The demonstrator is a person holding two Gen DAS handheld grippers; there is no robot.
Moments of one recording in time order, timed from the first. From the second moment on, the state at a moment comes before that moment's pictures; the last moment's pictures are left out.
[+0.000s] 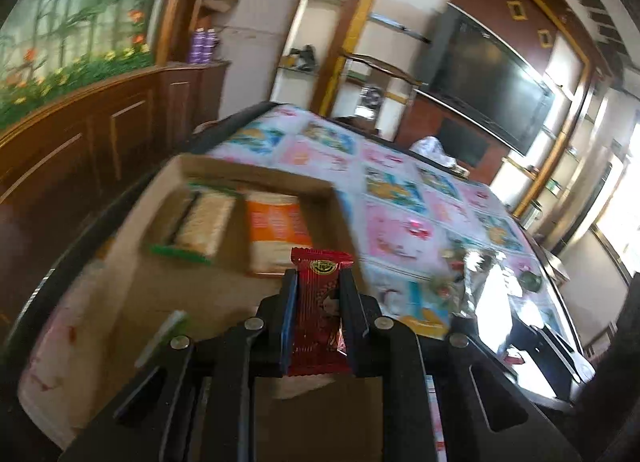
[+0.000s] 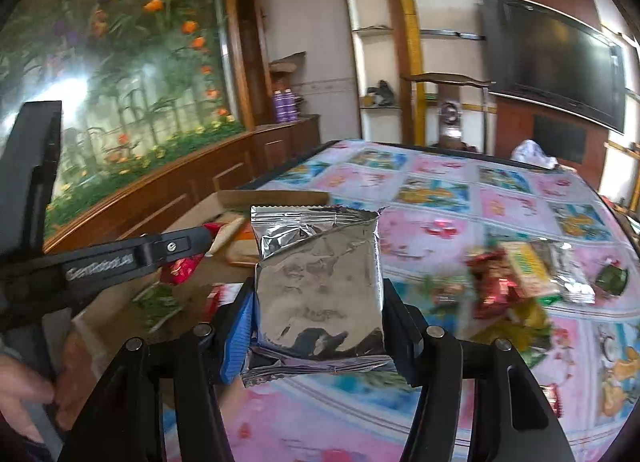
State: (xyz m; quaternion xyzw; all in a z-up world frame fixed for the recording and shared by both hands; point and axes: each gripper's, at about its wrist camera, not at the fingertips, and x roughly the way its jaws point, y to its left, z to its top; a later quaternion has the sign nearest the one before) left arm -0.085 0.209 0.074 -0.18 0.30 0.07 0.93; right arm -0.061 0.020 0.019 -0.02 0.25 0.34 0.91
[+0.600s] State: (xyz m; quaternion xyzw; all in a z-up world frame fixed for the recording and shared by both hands) left arm -0.079 0.260 0.040 -0.21 0.35 0.11 0.91; right arm -0.055 0.087 -0.010 -0.03 0.34 0.42 0.84
